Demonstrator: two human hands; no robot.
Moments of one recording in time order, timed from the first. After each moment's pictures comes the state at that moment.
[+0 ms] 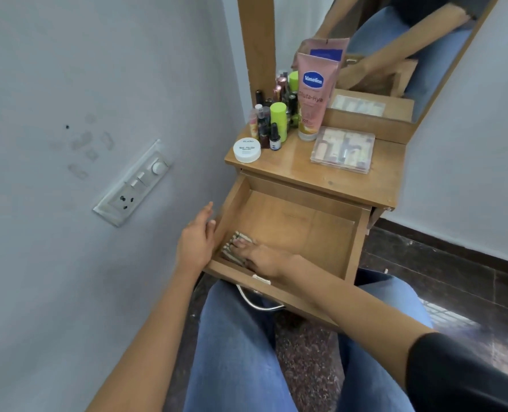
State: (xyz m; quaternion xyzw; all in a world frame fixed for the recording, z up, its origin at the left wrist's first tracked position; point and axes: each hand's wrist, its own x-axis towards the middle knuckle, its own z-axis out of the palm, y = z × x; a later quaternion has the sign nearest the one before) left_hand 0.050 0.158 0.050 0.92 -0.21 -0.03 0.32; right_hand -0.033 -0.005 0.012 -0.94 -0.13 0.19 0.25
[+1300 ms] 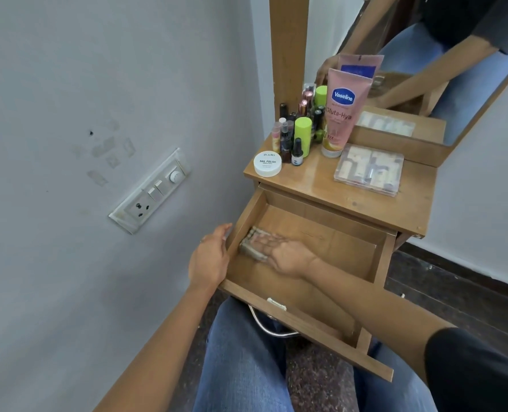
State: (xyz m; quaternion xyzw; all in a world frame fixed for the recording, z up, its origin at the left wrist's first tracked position) left_hand 0.056 0.160 0.034 0.95 -0.18 -0.03 0.24; right_hand -0.001 -0.042 -0.011 -0.97 -0.15 0.06 0.15
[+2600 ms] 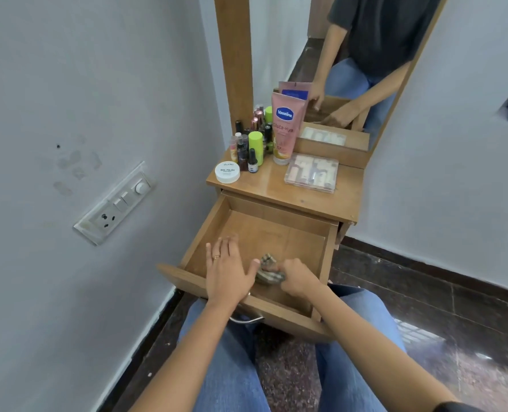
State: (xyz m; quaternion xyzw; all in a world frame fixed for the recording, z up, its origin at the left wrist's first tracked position) left_hand -0.039 0.094 0.053 0.95 -0.28 0.01 0.15; right_hand -0.116 -0.062 0.038 -0.92 0.16 0.18 0.30
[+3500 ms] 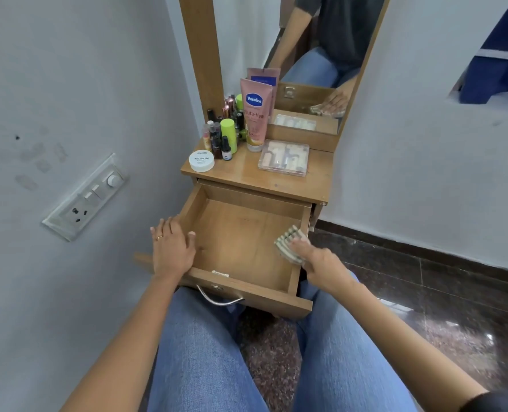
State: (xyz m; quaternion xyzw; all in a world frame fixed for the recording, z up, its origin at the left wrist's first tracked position) left_hand 0.021 0.131 0.046 0.96 -0.22 0.01 0.16; right_hand -0.207 -0.102 0.067 -0.94 0.24 0.11 0.23
